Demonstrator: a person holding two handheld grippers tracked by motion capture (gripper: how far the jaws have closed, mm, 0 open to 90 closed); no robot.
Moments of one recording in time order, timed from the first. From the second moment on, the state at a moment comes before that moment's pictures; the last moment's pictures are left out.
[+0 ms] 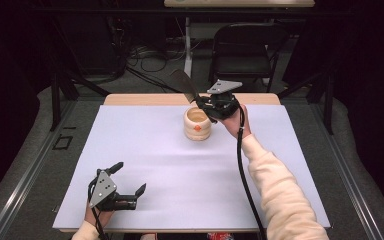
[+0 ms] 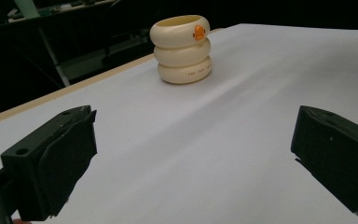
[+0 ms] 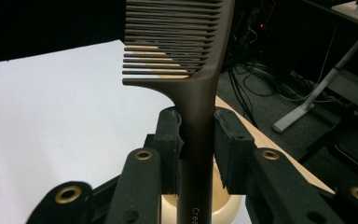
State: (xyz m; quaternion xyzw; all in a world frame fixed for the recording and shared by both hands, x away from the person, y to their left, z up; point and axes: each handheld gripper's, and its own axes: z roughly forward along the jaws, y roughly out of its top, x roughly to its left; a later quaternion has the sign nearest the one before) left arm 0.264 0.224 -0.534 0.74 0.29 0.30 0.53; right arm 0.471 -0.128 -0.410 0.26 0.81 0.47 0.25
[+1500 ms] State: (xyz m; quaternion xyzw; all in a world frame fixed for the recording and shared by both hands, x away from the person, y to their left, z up) left arm 0.264 0.223 -0.534 0.74 0.29 0.30 0.53; right arm 0.486 -0.109 -0.402 0.25 0.79 0.49 0.26
